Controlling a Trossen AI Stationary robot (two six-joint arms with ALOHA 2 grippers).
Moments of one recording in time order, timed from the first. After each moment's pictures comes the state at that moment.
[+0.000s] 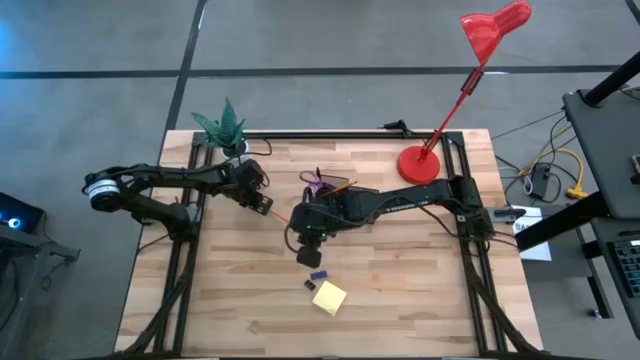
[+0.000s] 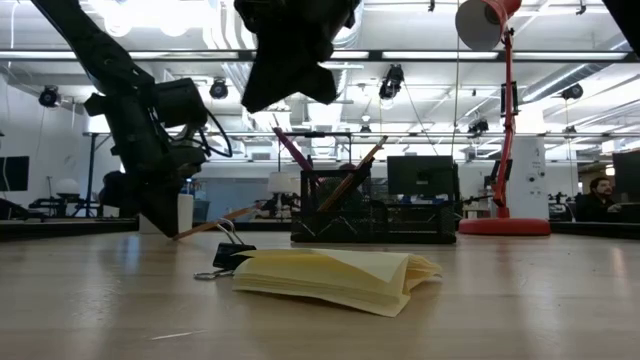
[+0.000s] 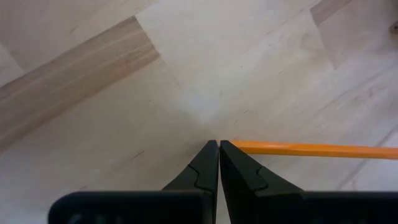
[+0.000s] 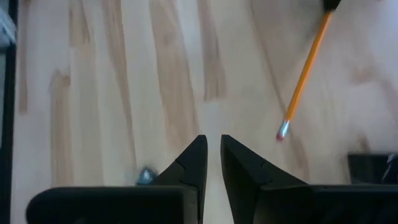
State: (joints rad) left arm 0.49 1.35 0.50 -0.34 0.12 -0.57; right arm 0.12 2.08 1.84 -0.70 -0.02 0.38
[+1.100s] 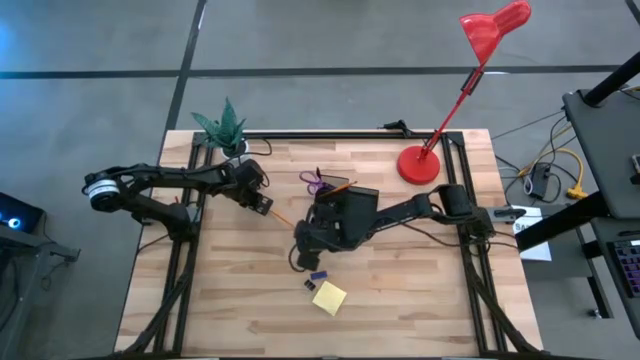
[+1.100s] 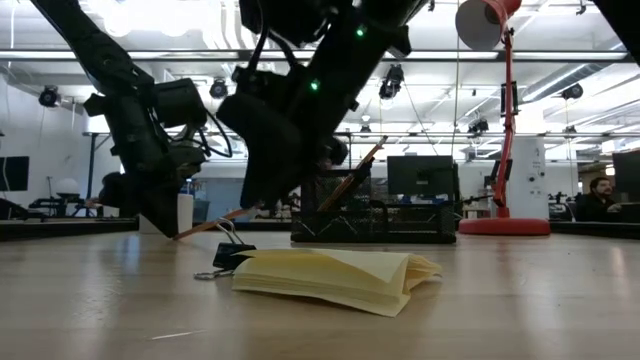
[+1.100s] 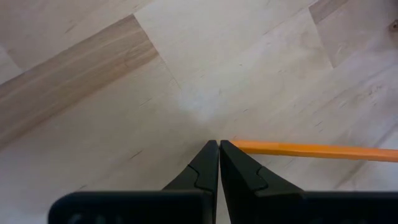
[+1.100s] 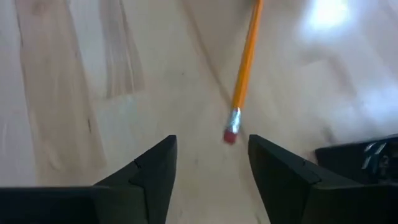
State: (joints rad) left arm 0.49 1.35 0.50 -0.34 0.13 -0.57; right arm 0.16 2.18 1.59 -0.41 0.36 0.40
